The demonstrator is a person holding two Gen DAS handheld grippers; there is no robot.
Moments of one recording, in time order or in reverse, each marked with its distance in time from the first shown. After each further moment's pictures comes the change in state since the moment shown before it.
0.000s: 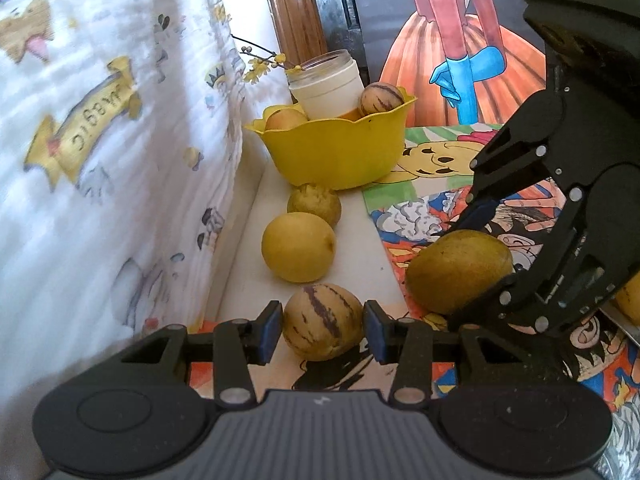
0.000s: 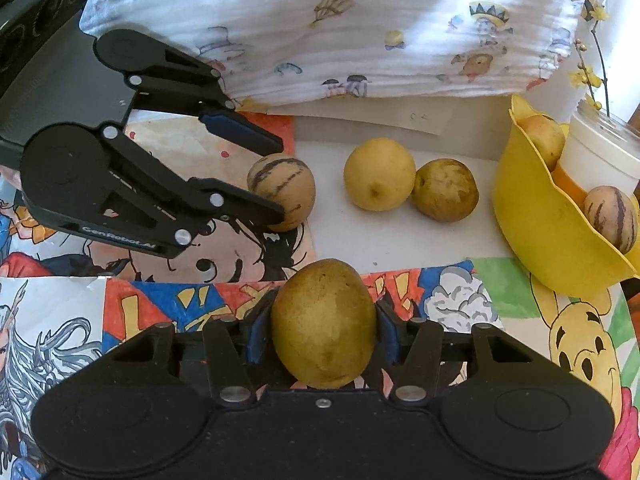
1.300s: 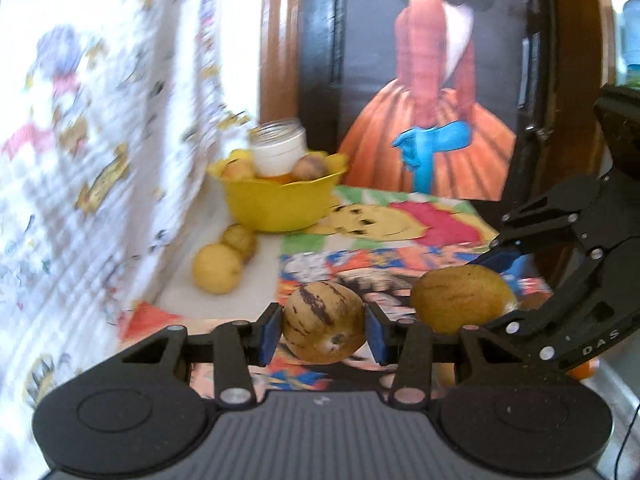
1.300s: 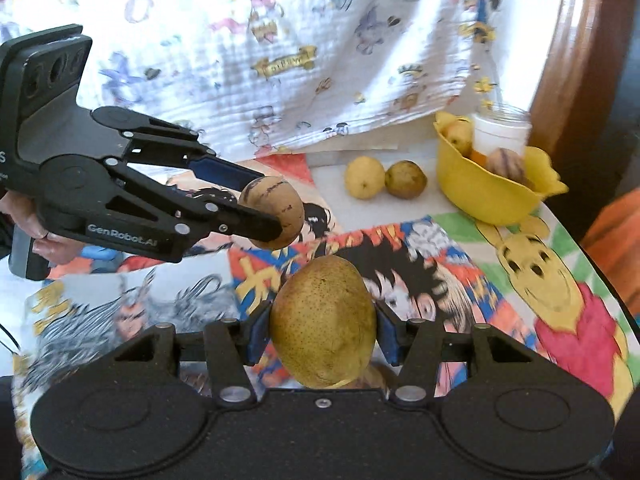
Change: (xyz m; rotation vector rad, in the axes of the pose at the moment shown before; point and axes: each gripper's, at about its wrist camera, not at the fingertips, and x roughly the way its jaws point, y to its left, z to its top) left arm -0.112 -0.062 0.016 -0.212 -0.098 -0.129; right arm -0.164 0.045 -0.072 0.199 -0.135 -0.040
